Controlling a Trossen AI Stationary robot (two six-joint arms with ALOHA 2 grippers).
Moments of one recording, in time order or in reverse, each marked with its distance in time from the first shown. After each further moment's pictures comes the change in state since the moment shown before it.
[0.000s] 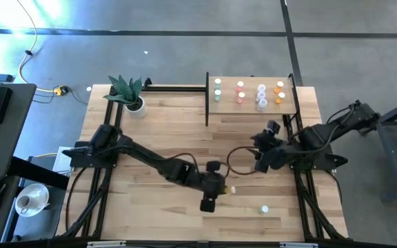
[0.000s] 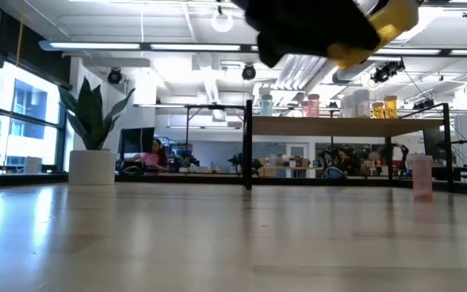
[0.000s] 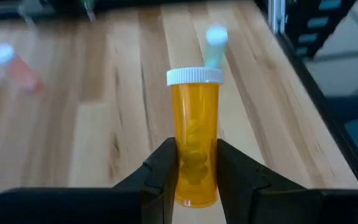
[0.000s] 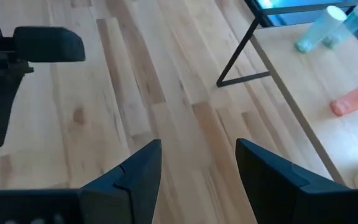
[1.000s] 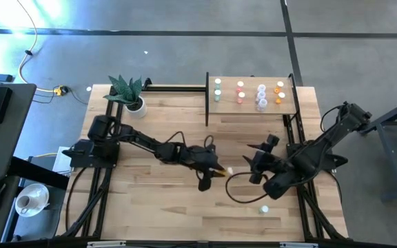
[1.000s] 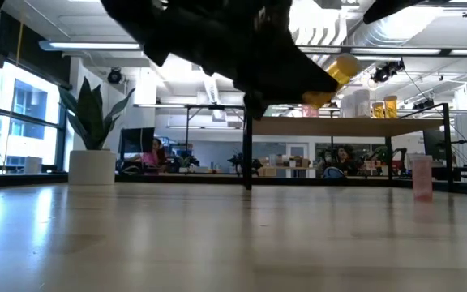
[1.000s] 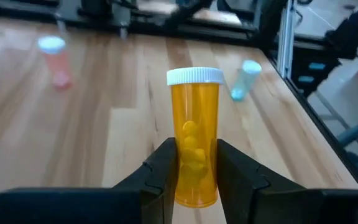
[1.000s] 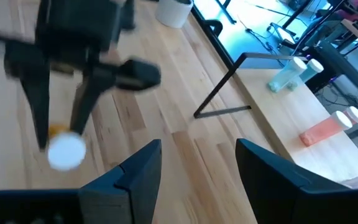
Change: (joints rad) left arm 0.179 -0.074 -0.374 0.529 0.241 -0.065; right arm 0.223 0.172 -0.024 0.015 0.369 0.146
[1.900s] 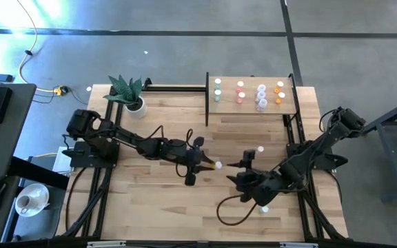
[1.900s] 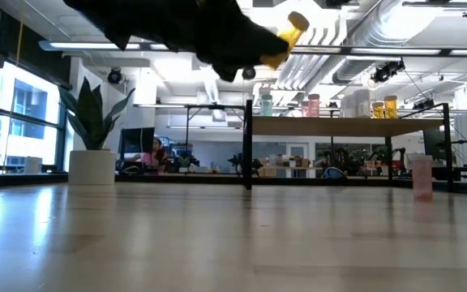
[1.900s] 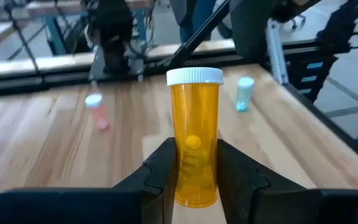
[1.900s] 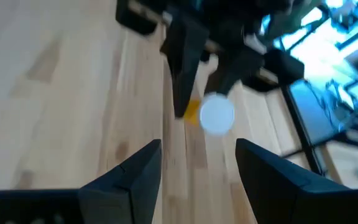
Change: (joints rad) left arm 0.001 -0.239 -0.228 0.117 -0.055 0.226; right arm -0.032 0.142 0.000 0.473 -0.205 -0.536
